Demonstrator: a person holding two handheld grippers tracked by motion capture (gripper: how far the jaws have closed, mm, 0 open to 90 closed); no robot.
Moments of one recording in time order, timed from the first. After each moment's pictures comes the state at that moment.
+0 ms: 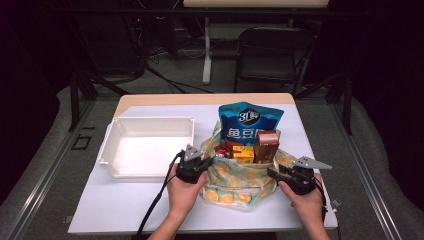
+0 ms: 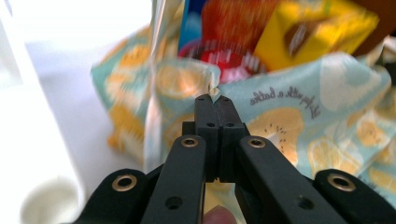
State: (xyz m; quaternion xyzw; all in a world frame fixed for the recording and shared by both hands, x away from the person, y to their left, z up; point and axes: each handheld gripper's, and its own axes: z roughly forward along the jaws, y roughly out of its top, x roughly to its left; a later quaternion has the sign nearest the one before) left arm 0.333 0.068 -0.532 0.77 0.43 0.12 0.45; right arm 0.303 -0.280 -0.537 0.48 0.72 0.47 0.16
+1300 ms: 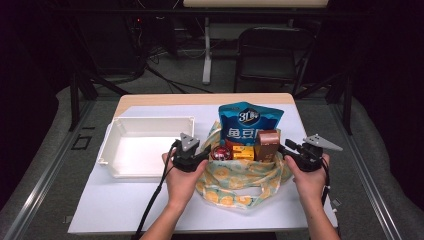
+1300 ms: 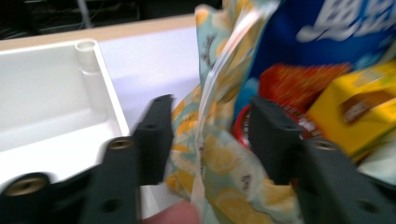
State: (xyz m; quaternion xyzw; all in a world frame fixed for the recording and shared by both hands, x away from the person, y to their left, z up) left arm 0.359 0.060 -0.506 0.74 0.46 0.22 0.43; right arm 0.348 -0.297 -0.503 0.51 0.66 0.50 0.23
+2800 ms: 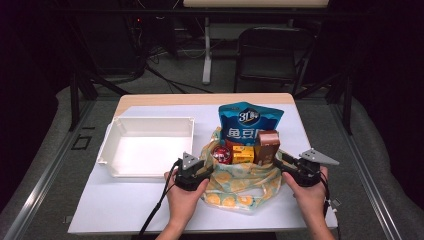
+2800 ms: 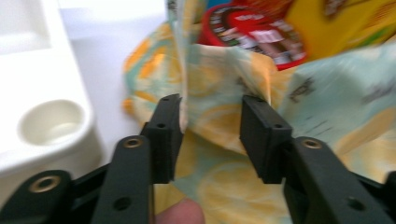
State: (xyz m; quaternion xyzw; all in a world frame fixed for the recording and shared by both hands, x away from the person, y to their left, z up) left arm 0.324 0.065 -0.544 0.75 0.45 0.13 0.46; right arm 0.314 -0.288 -0.523 0.49 0.70 0.48 0.22
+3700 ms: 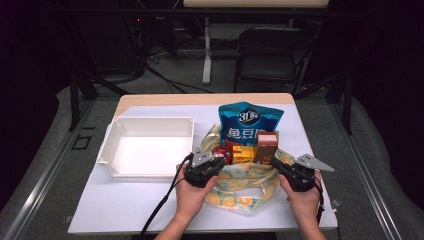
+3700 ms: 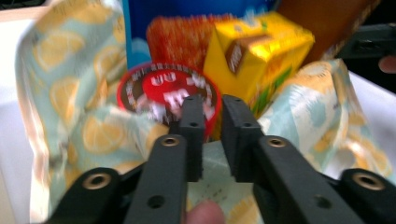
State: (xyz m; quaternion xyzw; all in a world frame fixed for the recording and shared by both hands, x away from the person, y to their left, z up) left arm 0.323 0.043 -0.527 0.77 0.38 0.14 0.49; right arm 0.303 -0.273 -0.528 0.48 0.69 0.50 0.22
